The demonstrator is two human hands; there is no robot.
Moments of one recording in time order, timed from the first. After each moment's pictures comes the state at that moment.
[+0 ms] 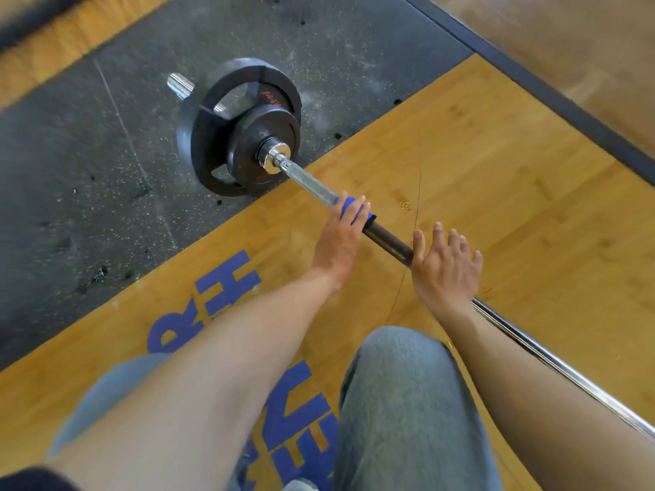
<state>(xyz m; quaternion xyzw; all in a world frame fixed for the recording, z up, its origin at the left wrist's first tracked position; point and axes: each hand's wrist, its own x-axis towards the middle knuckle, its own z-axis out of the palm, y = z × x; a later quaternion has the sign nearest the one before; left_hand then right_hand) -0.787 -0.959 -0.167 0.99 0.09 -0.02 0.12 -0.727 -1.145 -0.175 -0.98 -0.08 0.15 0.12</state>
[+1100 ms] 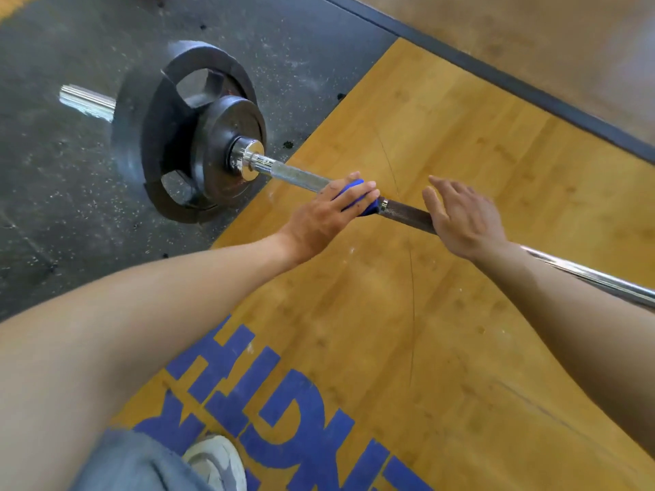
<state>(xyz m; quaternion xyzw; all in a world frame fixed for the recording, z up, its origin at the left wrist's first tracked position) -0.712 -0.839 -0.207 0.93 -0.34 0.12 0.02 -0.676 -1.113 -0.161 -0.98 -0.09 0.10 0.14</state>
